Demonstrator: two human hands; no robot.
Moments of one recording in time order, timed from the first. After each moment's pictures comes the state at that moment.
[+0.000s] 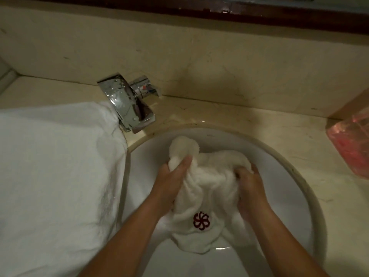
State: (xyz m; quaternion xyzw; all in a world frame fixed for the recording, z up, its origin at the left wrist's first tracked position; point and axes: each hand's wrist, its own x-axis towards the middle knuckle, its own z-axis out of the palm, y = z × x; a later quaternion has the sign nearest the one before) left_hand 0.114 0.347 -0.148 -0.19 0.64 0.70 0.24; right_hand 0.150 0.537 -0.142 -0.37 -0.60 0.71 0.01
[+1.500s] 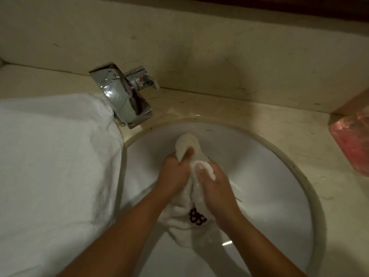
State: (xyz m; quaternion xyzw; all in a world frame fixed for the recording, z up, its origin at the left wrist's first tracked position) left_hand 0.091 0.368 -0.164 -0.14 0.77 0.59 0.18; right_hand 0.163 0.477 -0.134 -0.25 -0.73 0.63 -0.07
